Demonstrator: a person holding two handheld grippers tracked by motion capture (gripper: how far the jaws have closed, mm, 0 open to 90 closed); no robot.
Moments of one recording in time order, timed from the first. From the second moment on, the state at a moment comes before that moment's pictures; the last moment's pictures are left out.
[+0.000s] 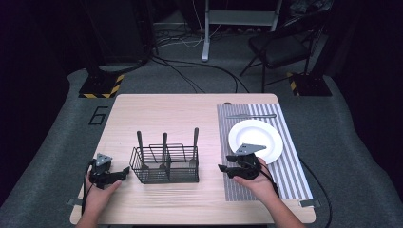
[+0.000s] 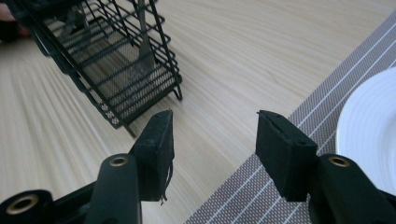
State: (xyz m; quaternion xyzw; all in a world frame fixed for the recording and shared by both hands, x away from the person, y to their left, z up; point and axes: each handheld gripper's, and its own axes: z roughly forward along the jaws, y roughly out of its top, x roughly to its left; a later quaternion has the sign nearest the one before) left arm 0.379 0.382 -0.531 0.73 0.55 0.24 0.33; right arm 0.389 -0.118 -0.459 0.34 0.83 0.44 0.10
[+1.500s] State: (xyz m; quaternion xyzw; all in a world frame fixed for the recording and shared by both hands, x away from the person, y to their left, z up) left arm 0.379 0.382 -0.531 0.73 0.55 0.24 0.33; right arm 0.421 -0.079 -0.381 0.29 0.81 0.50 0.09
